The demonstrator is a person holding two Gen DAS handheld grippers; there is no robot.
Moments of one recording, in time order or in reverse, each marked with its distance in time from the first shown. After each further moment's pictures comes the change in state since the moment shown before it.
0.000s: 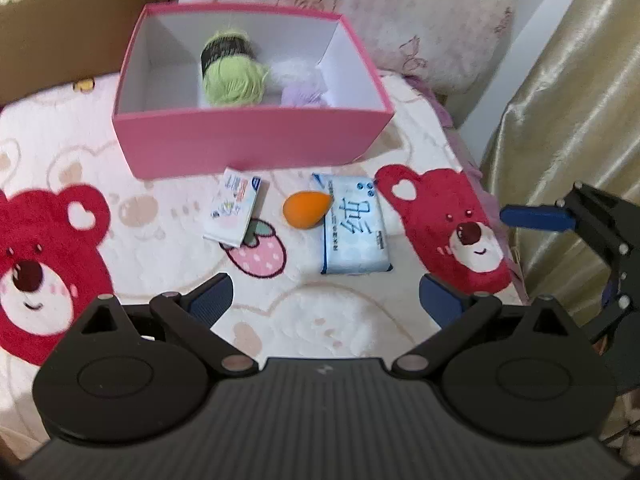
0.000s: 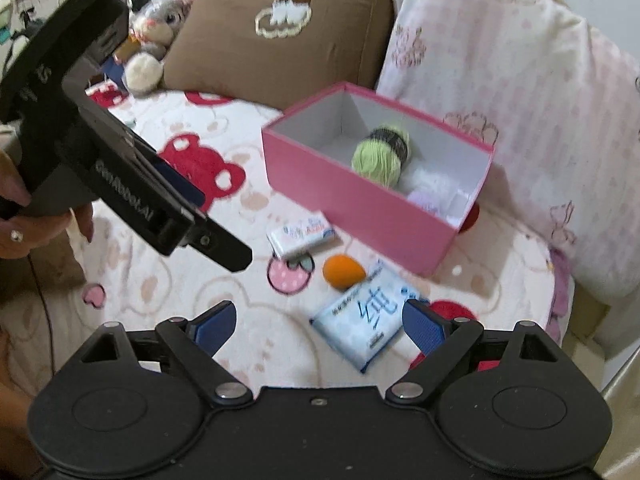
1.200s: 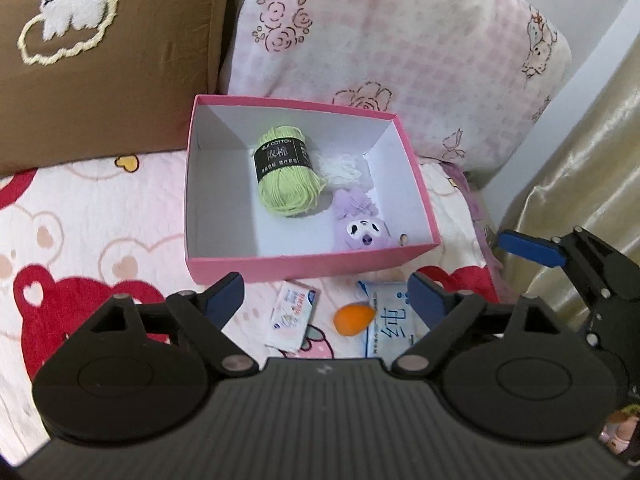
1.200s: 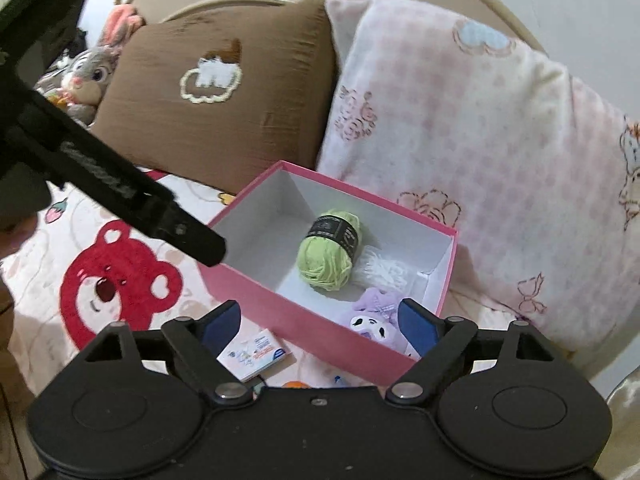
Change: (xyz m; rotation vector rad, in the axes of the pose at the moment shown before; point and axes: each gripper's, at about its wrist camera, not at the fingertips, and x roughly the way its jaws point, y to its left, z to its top) left arm -0.047 0.044 0.115 -0.078 -0.078 0.037; right arm 0.024 -0.011 0.112 0.081 -0.107 -0.147
